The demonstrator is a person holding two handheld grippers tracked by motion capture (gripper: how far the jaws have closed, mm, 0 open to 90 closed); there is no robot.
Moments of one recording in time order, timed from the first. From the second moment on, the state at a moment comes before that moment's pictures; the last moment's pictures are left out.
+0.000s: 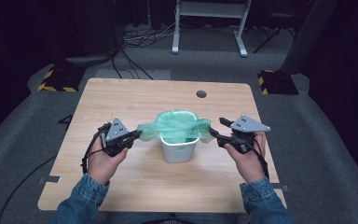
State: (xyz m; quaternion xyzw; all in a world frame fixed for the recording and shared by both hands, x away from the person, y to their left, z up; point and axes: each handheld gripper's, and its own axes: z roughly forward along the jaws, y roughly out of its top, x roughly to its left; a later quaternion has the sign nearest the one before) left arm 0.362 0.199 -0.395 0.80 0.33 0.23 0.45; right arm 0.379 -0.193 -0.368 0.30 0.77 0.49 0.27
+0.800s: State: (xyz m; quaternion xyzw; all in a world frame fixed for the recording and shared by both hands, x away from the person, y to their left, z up) left arm 0.362 0.189 -0.397 0.79 0.35 0.25 0.45; right arm 0.338 -0.194 -0.396 0.30 0.82 0.45 0.21
